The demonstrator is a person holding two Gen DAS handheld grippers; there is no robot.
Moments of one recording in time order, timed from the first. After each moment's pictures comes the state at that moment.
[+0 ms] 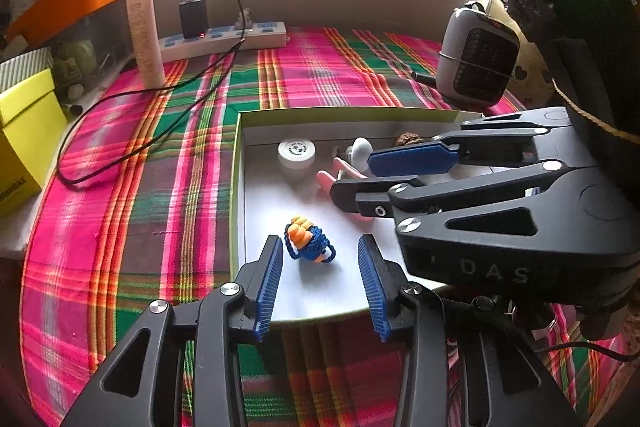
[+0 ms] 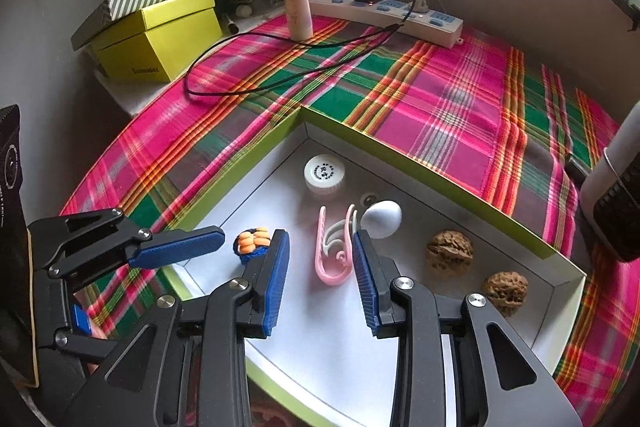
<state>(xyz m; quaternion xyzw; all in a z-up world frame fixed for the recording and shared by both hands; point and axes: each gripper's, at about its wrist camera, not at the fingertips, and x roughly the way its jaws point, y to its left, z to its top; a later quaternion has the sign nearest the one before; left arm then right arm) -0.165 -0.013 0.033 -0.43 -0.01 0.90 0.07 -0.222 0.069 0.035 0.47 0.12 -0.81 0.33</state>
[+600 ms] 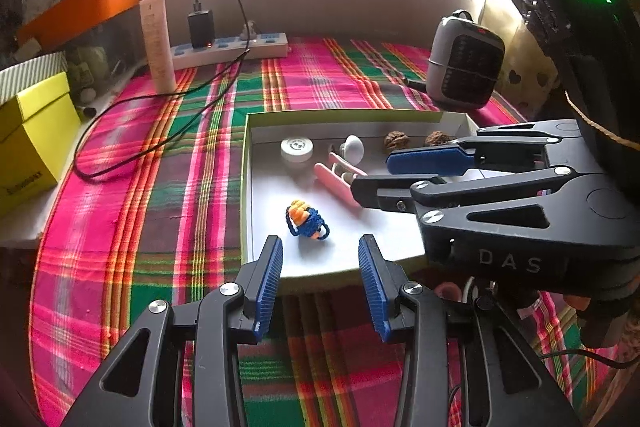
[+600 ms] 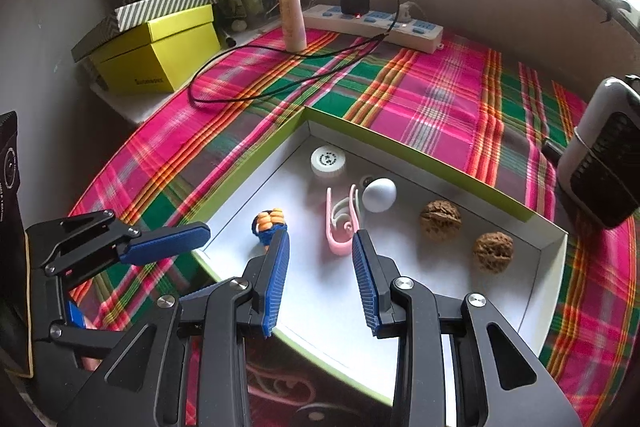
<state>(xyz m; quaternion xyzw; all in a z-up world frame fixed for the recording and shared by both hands) -0.137 -0.014 0.045 -0.41 -0.01 0.91 0.07 -0.193 0.081 0.049 0.45 0.10 -0.83 0.31</state>
